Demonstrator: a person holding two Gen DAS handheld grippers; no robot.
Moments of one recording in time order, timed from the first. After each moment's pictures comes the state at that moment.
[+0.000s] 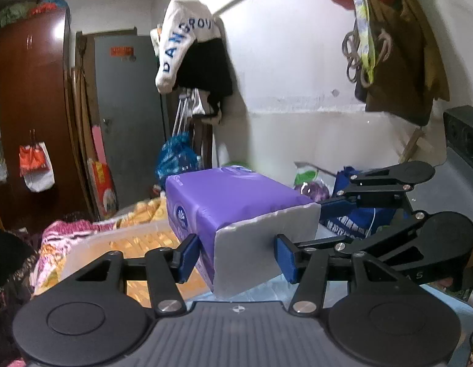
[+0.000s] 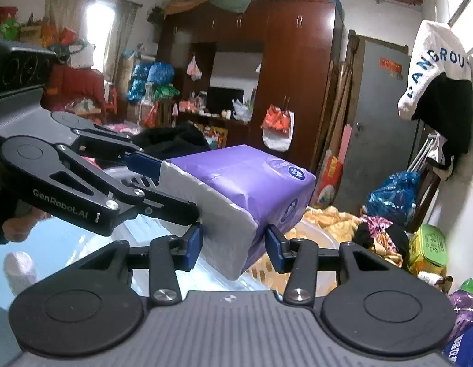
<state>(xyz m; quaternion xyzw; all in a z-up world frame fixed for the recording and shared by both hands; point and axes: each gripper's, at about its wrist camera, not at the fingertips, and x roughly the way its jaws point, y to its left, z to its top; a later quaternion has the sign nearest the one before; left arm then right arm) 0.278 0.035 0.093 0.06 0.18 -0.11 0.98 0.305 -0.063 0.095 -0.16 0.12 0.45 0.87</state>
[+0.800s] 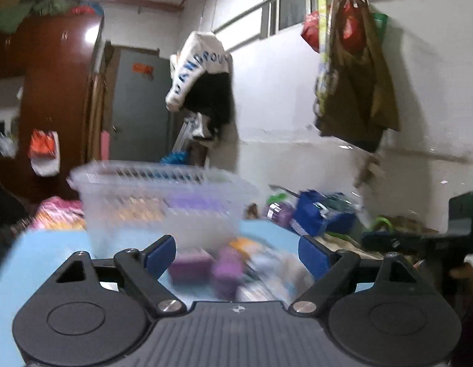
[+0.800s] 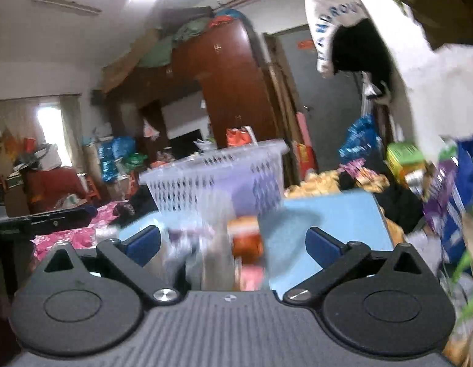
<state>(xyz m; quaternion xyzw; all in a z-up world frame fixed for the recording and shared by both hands) 0.066 -0.005 0.019 -0.03 0.10 -0.11 0.99 0.157 -0.240 0.009 0.07 0.14 0.40 0.91</state>
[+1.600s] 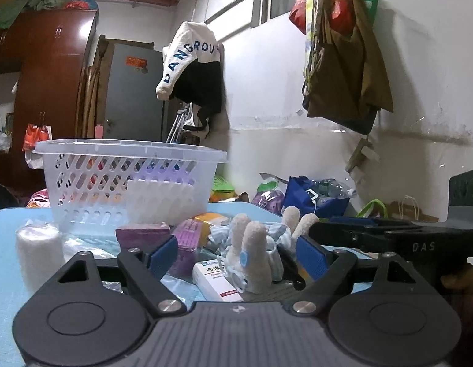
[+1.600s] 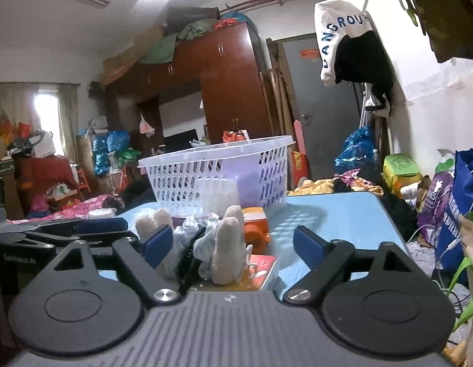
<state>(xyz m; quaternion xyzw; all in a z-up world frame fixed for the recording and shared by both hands) 0.085 -0.052 -0.019 -0.02 0.11 -0.11 0.99 0.152 -0.223 -0.001 0.05 0.11 0.39 0.91</state>
